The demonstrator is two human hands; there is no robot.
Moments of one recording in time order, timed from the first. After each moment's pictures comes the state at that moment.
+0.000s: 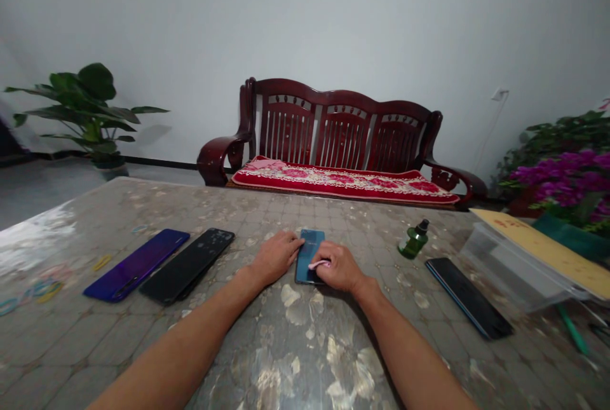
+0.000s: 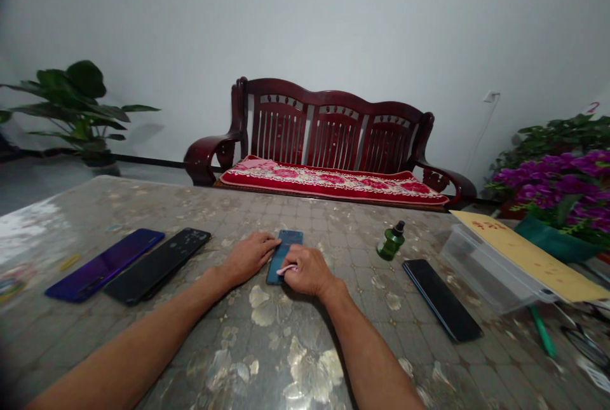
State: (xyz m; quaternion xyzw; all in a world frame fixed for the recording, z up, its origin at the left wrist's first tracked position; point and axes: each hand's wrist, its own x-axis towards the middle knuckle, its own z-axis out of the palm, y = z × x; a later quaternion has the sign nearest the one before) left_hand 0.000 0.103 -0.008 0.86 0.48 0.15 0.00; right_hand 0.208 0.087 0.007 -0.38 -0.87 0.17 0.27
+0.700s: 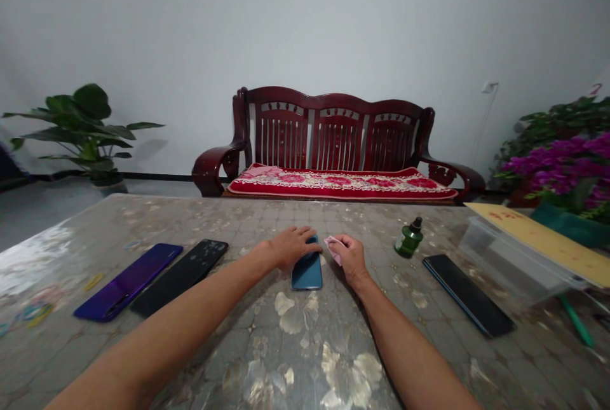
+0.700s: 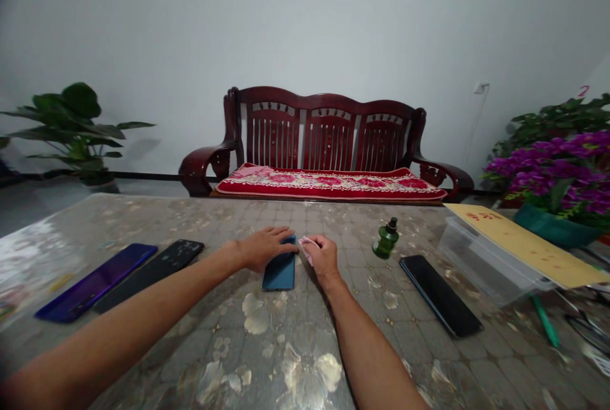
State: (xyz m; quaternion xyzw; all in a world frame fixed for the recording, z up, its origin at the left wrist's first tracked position) left_hand 0.035 0.136 0.040 0.95 0.32 -0.05 -0.03; right_hand 0.224 0.116 -0.013 -0.48 -0.47 0.44 0.59
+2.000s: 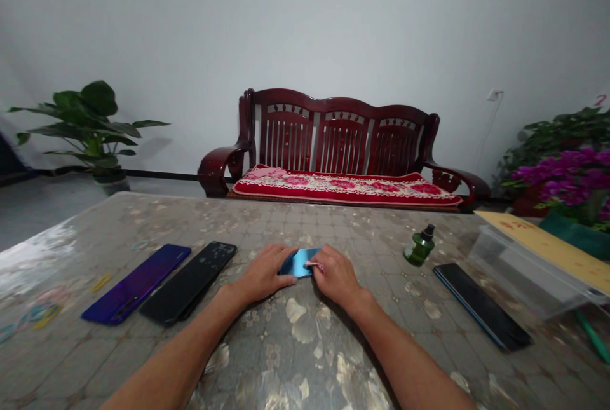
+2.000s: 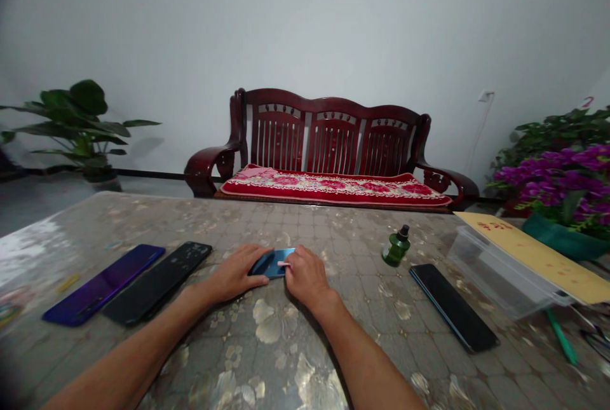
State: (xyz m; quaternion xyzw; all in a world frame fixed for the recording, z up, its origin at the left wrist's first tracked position) left_hand -0.035 0.091 0.002 0.87 0.46 0.17 0.10; right_hand 0.186 0.088 0.003 -0.51 -0.83 0.02 0.22
